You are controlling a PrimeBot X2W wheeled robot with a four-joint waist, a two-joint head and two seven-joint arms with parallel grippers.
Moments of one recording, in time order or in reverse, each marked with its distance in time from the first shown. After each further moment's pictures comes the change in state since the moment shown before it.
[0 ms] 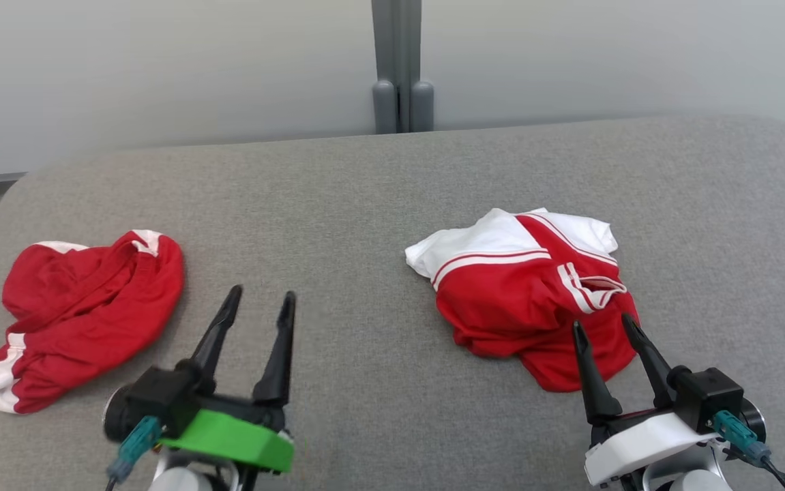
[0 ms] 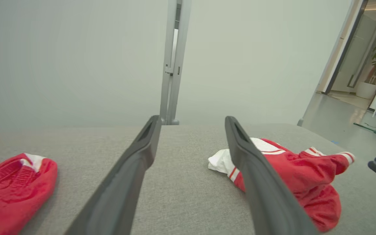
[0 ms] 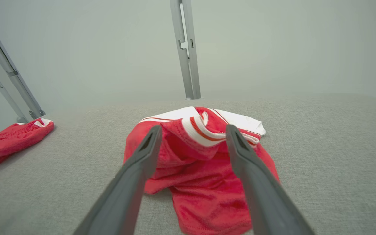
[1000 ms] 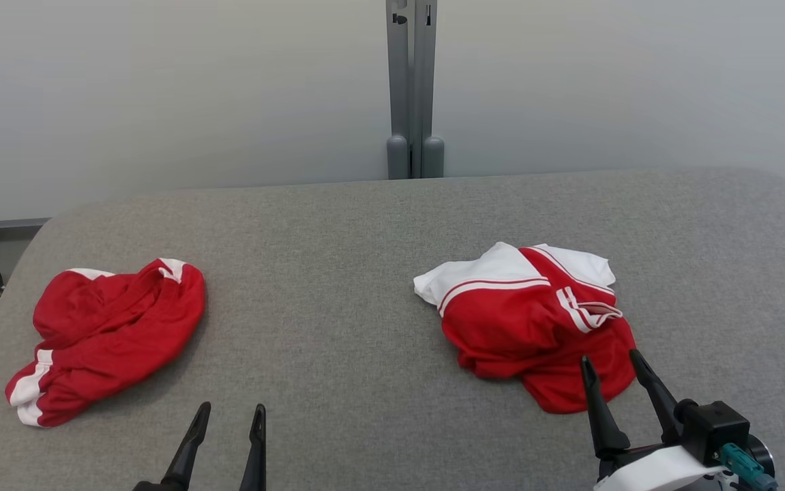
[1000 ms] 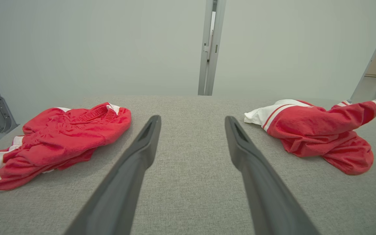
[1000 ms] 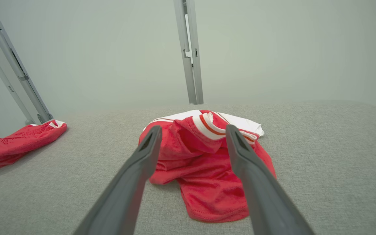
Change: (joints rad) left arm 0.326 -0.054 0.172 -0.084 0.193 -0.010 0.000; right arm 0.089 0.000 -0.009 -0.014 0.006 0.000 0.000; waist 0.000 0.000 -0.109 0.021
